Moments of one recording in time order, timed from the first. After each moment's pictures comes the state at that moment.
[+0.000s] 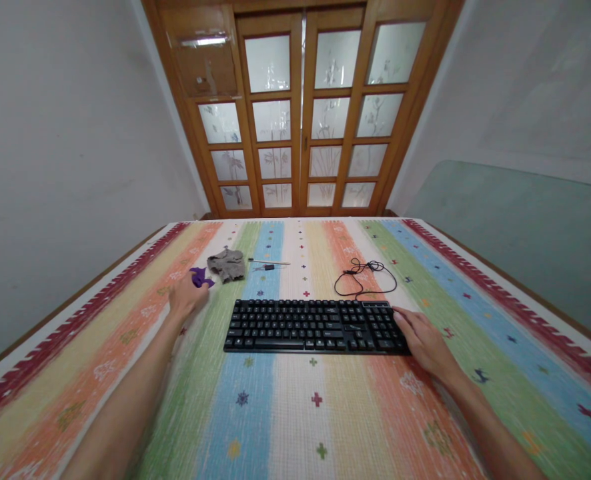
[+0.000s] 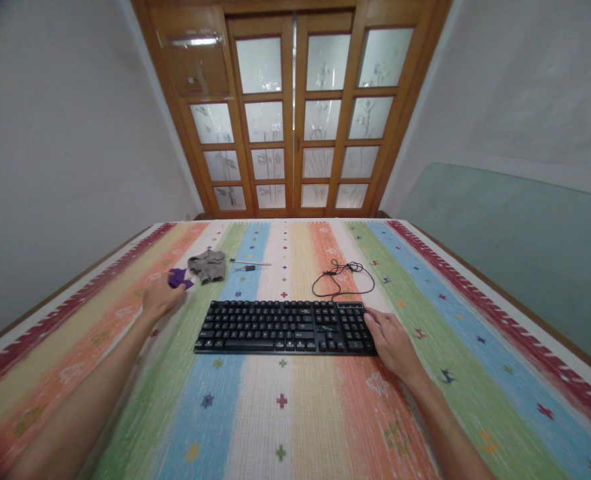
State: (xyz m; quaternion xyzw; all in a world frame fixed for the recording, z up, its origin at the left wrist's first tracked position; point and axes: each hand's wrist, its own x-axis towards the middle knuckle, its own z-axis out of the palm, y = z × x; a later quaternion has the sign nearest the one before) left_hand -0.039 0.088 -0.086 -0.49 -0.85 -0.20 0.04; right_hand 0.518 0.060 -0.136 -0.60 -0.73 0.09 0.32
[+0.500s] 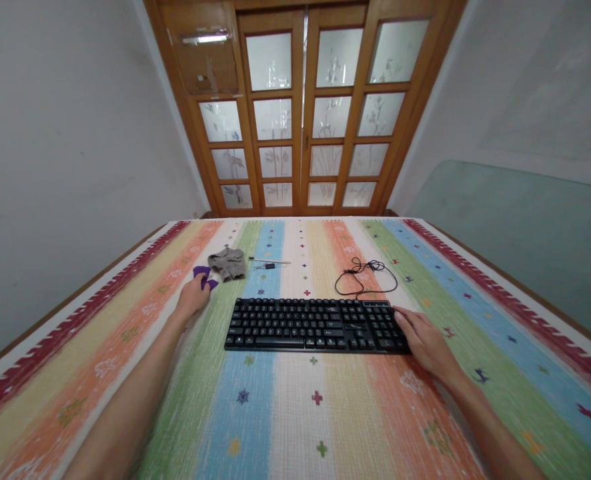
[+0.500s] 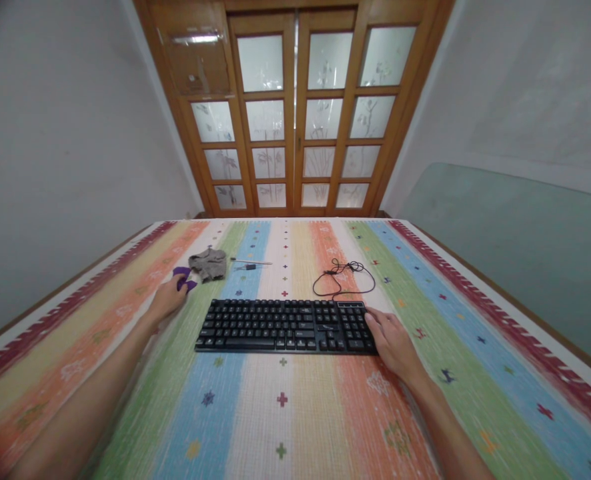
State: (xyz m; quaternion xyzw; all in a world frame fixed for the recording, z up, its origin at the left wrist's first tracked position) left_hand -0.044 0.093 -0.107 -0.58 -0.79 -0.17 0.01; right_hand 0.517 0.059 -0.135 -0.60 -0.72 0.09 0.33
